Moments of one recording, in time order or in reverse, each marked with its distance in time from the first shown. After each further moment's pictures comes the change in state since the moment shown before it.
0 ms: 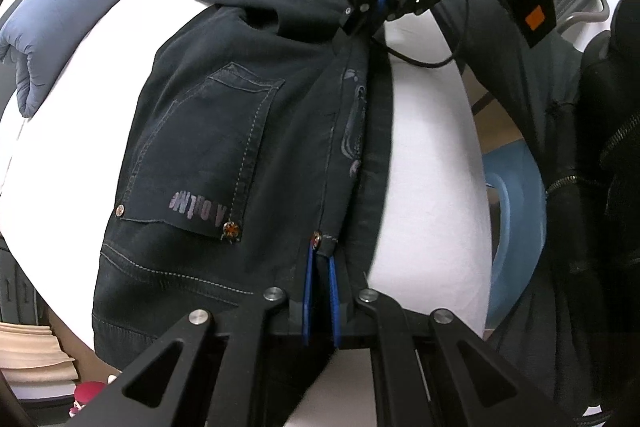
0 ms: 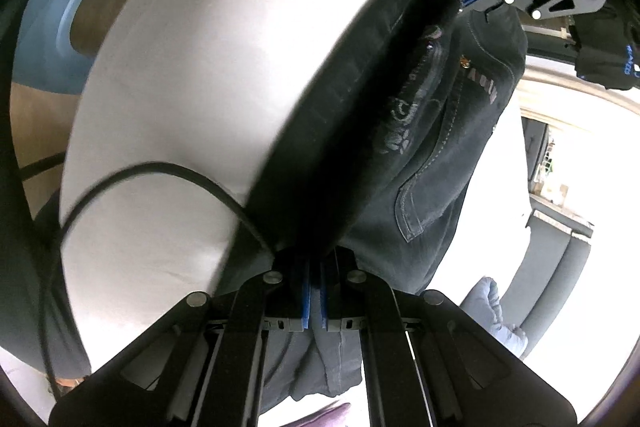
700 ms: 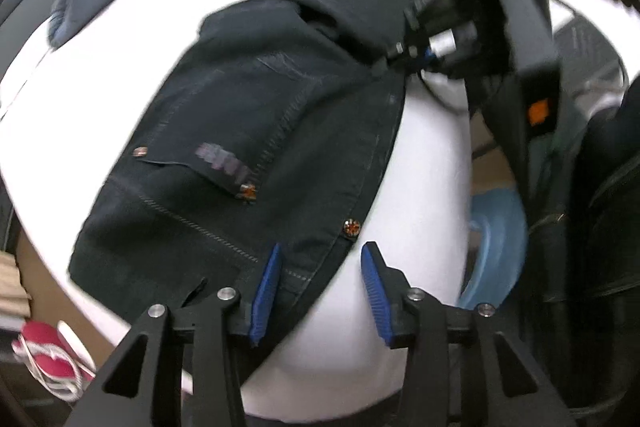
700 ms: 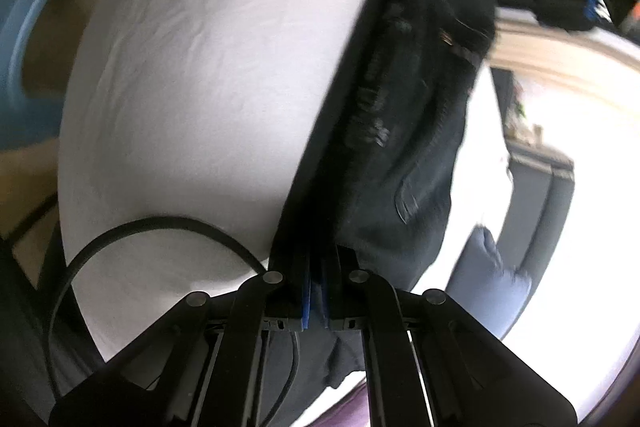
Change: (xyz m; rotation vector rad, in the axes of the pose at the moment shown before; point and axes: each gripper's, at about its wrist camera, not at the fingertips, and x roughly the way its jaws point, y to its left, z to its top) left arm -0.032 0.018 -0.033 -0.274 -0.068 -0.026; right arm 0.069 -0.044 0.045 0.252 0.093 -0.154
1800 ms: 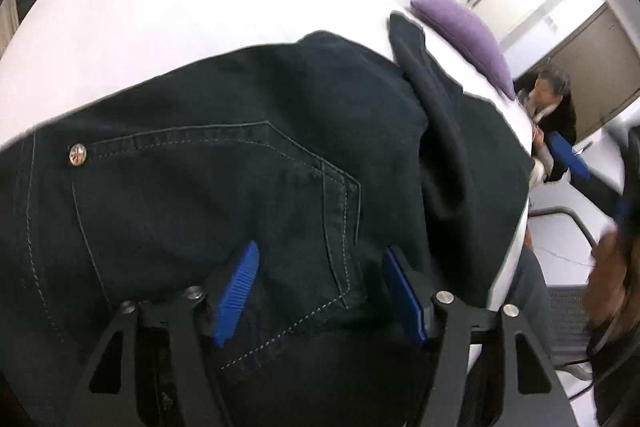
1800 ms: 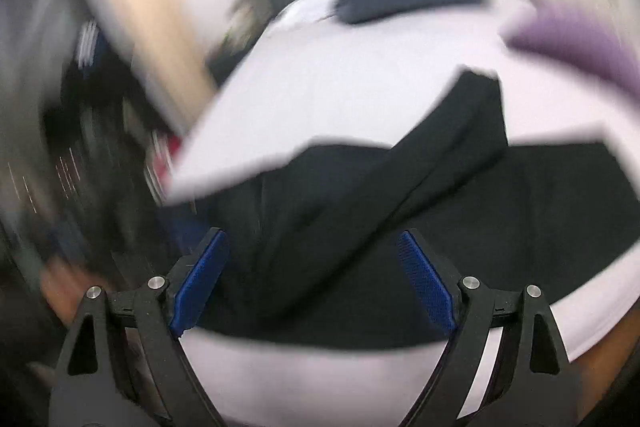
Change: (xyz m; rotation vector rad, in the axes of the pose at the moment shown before) left arm 0.092 0.044 0.076 -0.765 -0.248 -0.082; right arm 0.078 -0.116 -0.224 2.266 -0.449 0.329
